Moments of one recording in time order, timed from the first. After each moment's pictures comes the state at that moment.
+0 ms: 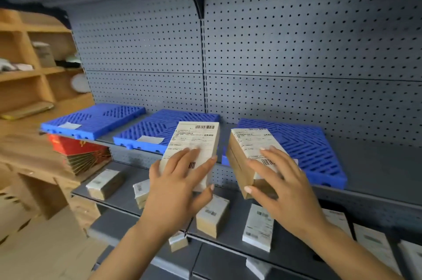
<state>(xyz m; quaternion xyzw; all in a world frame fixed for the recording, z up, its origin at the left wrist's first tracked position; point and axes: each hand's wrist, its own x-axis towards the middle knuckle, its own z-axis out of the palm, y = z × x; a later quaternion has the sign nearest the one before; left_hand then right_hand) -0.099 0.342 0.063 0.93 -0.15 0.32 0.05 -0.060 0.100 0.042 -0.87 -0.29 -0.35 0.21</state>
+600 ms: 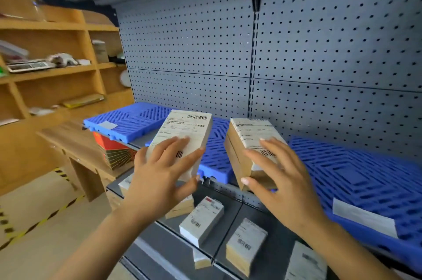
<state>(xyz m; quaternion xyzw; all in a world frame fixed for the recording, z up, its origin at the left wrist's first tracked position) -0.024 0.451 0.080 0.93 -0.07 0.35 -0.02 0.057 0.204 0.061 -0.82 -0.37 -0.33 0.30</state>
